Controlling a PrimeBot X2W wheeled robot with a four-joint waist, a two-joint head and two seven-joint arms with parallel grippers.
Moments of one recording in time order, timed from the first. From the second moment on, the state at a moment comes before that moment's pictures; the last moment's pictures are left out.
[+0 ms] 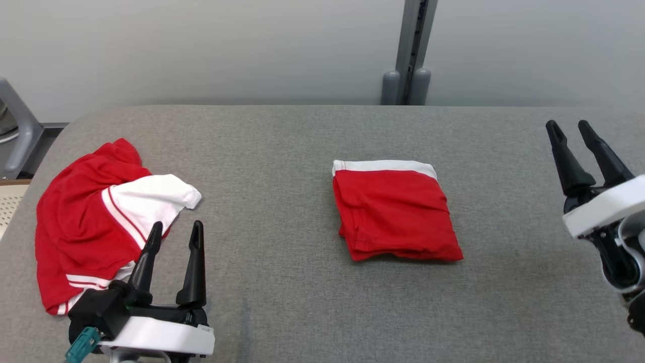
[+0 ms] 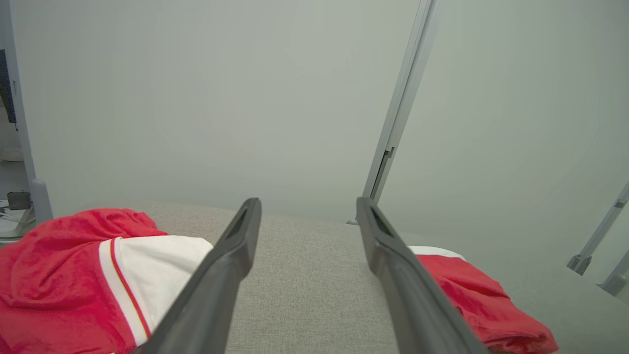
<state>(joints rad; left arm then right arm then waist) -0.02 0.11 -0.13 0.07 -0.40 -0.04 -0.26 -0.60 -0.52 0.56 0.53 1.01 0.13 -0.26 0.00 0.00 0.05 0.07</state>
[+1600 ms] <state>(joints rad) 0.03 0.05 -0.07 0.03 -0.22 -0.06 -0.26 -0.13 -0.16 0.09 0.27 0.32 0.13 -0.26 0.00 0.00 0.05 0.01</state>
